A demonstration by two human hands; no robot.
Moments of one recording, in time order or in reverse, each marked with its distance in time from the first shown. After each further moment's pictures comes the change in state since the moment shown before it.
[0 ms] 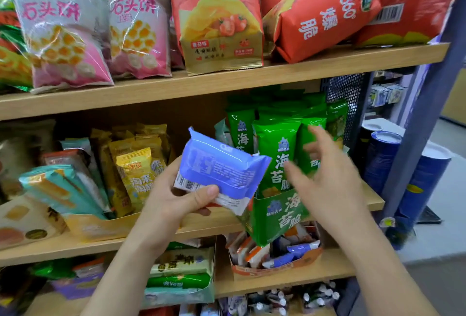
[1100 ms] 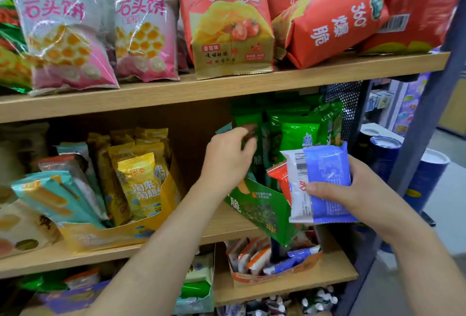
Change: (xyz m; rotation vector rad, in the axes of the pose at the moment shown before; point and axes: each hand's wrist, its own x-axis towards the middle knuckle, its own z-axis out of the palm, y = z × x) left_hand 0.098 -0.001 0.054 0.783 0.152 0.216; right_hand 0.008 0.017 -0.032 0.586 -0.442 0.324
